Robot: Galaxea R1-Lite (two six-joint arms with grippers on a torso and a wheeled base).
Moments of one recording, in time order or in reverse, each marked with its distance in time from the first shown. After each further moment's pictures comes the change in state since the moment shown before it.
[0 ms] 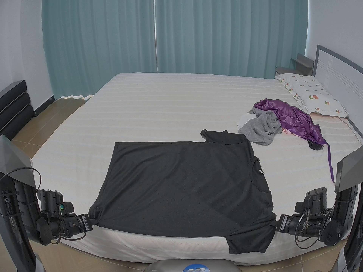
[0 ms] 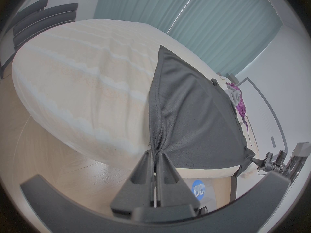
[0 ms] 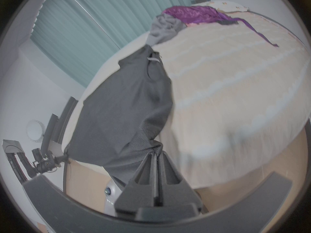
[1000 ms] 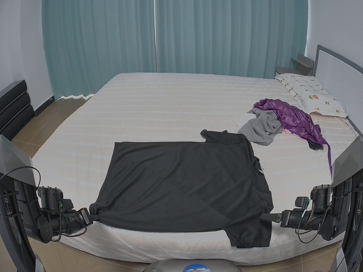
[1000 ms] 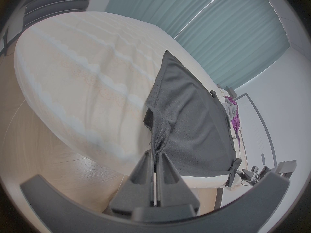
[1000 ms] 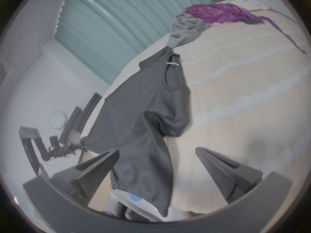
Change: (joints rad) left arm -0.005 -0.010 -0.035 0.000 -0.035 -0.169; right arm -0.189 0.176 -0.049 -0.218 0.358 -0.177
